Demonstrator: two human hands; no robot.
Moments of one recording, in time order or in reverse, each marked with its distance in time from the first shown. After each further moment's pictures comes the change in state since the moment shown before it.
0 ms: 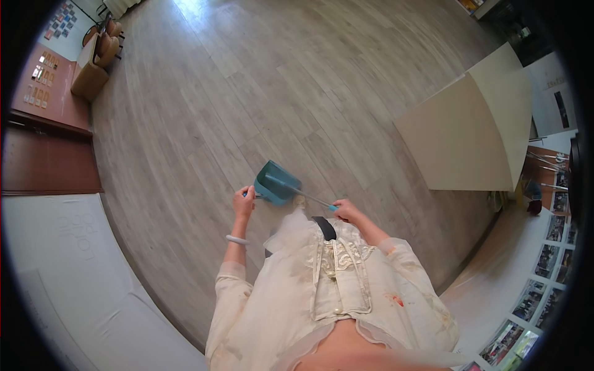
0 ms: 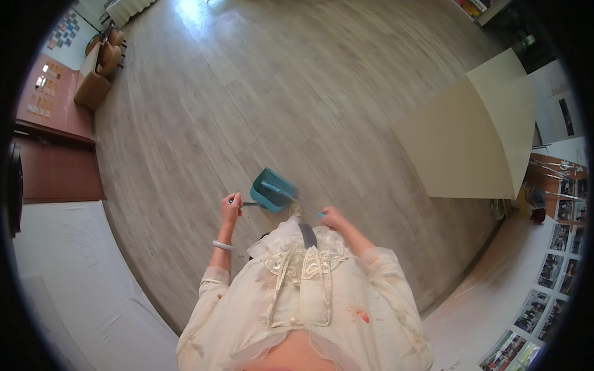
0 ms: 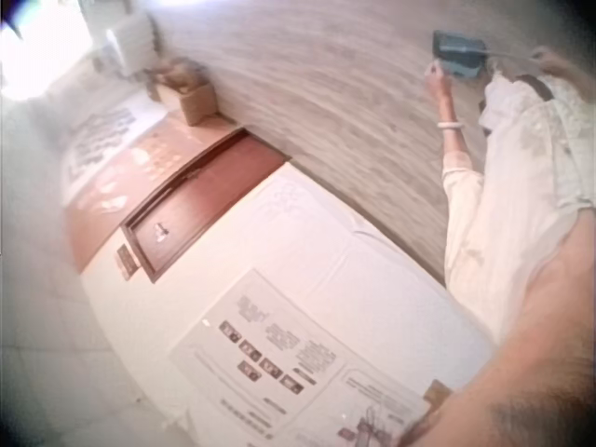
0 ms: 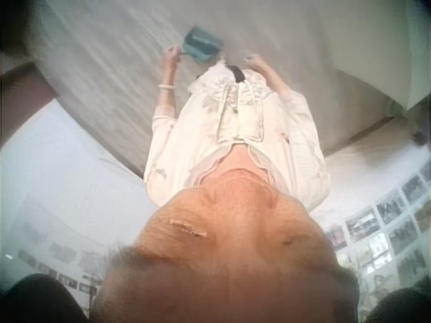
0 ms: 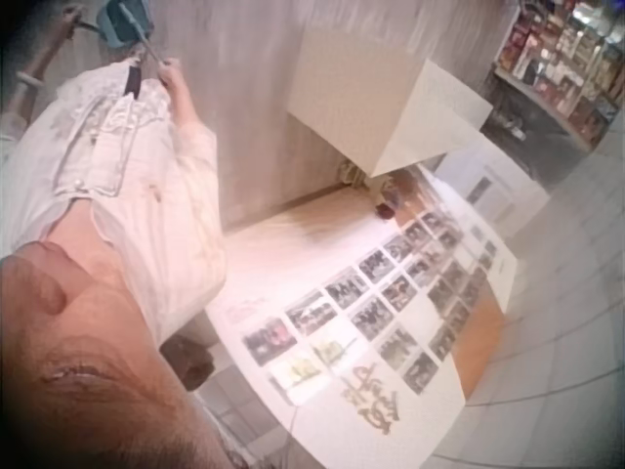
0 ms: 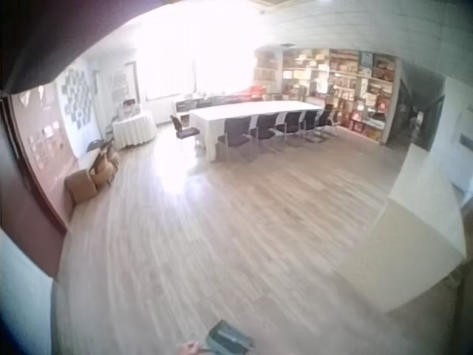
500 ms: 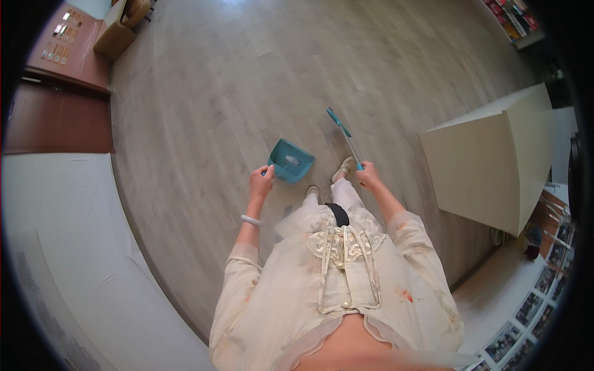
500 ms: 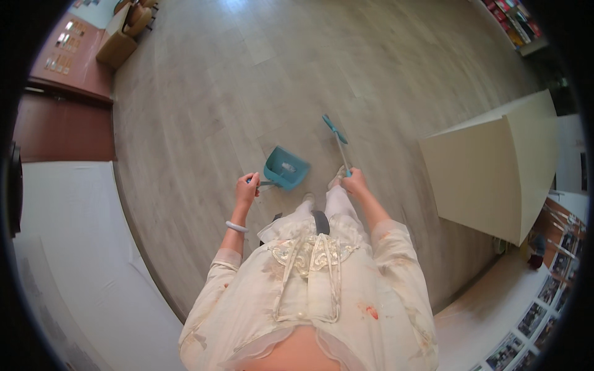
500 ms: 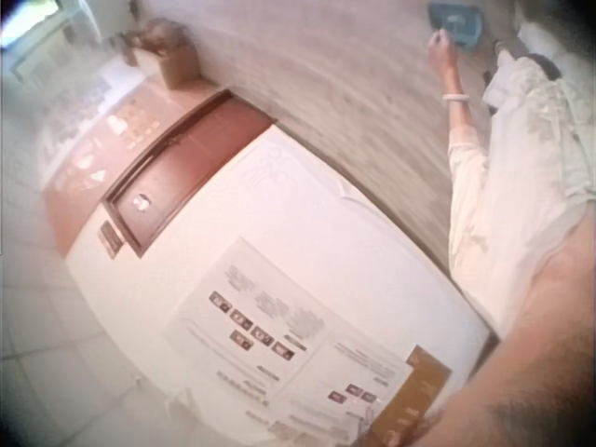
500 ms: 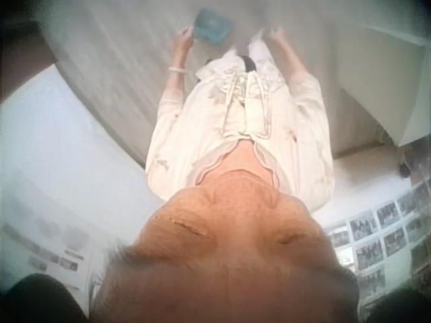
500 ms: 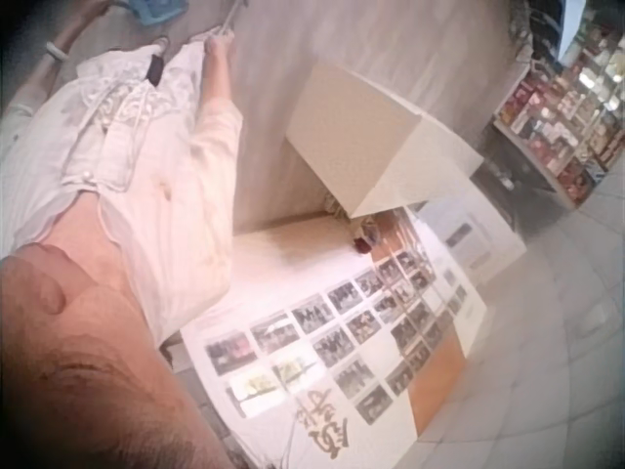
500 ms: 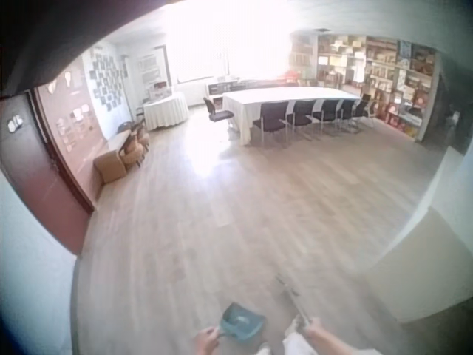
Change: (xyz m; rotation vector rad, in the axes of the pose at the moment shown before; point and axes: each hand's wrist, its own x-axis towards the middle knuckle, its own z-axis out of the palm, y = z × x) left_hand 0.045 0.036 0.001 -0.049 0.096 -0.059; right_hand 0.067 -0.133 -0.054 -0.061 0.360 -0.091
